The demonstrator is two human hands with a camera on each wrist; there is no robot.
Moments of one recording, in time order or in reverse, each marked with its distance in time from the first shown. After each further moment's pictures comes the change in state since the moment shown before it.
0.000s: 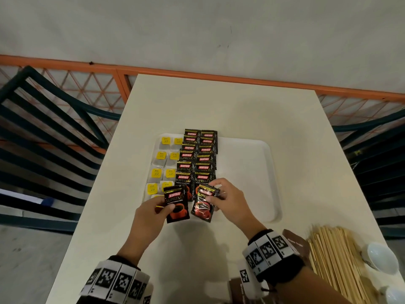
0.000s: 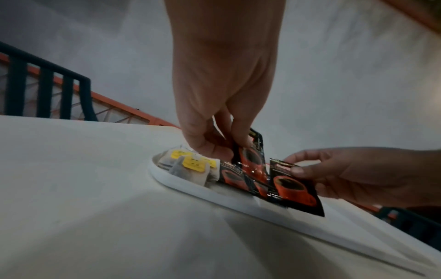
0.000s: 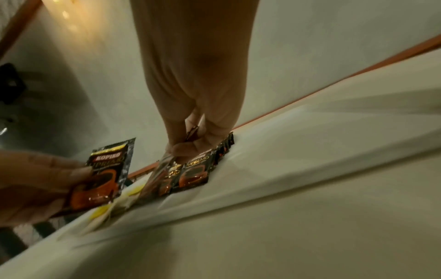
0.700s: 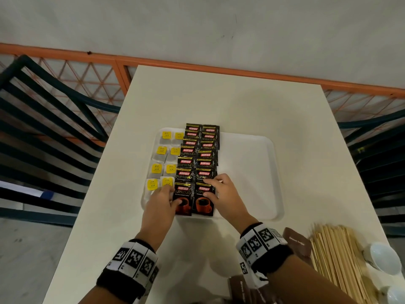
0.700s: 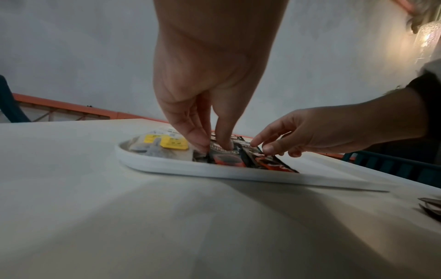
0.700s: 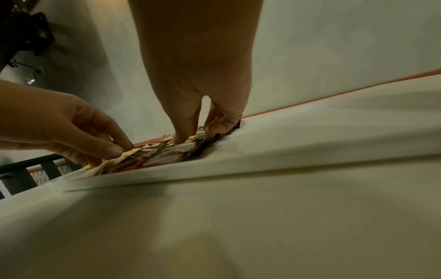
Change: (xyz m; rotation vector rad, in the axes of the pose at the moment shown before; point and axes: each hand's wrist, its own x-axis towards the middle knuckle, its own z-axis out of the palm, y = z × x) left_hand 0.019 0.000 0.026 0.249 0.055 0.053; right_hand 0.020 0.015 0.011 -0.516 -0.029 -0.110
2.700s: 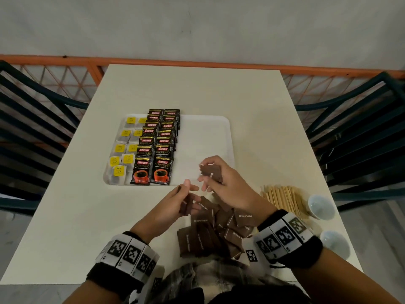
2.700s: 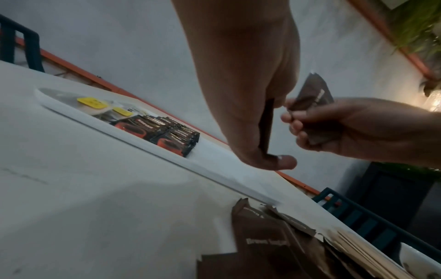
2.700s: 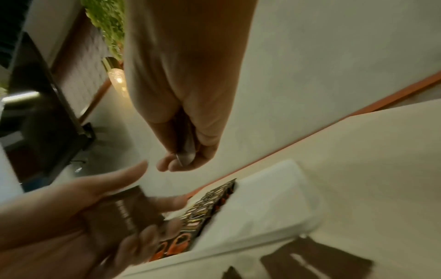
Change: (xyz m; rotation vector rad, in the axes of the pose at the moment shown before) left_hand -0.112 0.093 0.064 -0.772 -0.574 -0.141; right_hand -0.127 0.035 -0.105 0.406 -0.076 -0.153
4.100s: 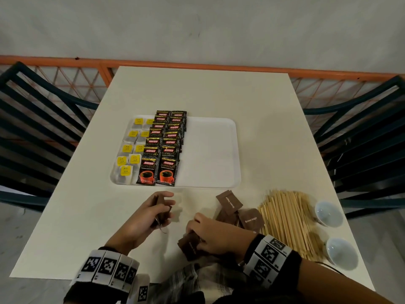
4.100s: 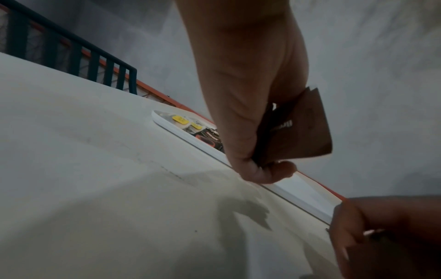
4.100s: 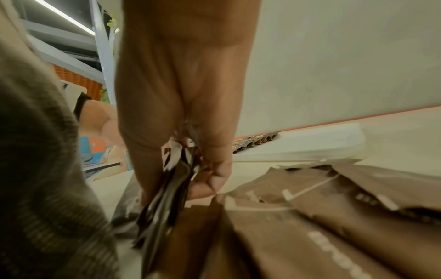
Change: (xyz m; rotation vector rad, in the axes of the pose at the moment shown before) left_hand -0.023 -0.018 -0.050 -0.085 0.186 -0.113; right_hand -0.024 0.037 0.062 -0.587 -0.668 0.027
